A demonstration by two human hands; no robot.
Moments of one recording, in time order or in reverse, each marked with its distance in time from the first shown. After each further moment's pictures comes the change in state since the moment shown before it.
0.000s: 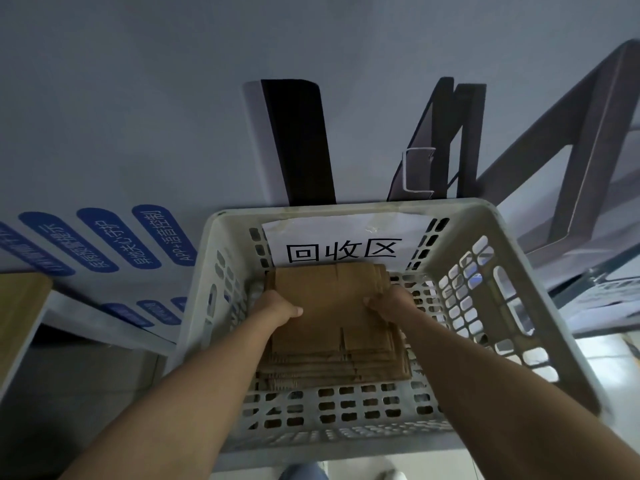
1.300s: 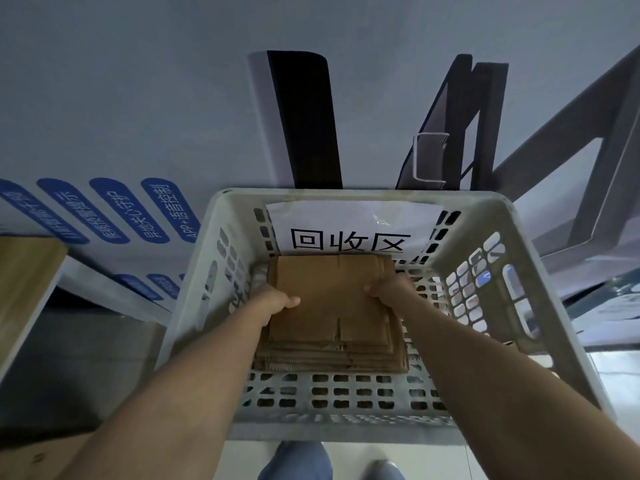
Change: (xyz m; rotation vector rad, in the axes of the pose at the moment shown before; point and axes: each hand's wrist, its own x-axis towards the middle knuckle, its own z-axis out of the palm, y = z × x) left_hand 0.007 -0.018 0.010 -0.353 -0.103 -0.172; right_hand 0.009 -0.004 -0.003 0.226 -0.056 0.124
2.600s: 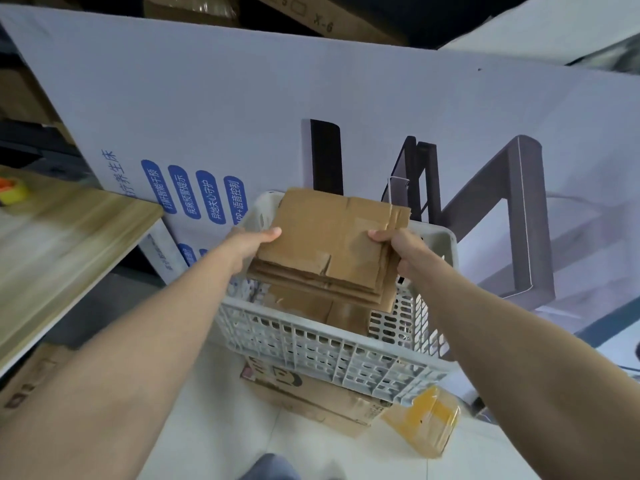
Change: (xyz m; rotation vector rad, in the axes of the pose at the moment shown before) left_hand -0.241 -0.002 -0.041 -0.490 0.252 0.280; right_hand -0.165 -0.027 -0.144 0.603 -0.366 -0.331
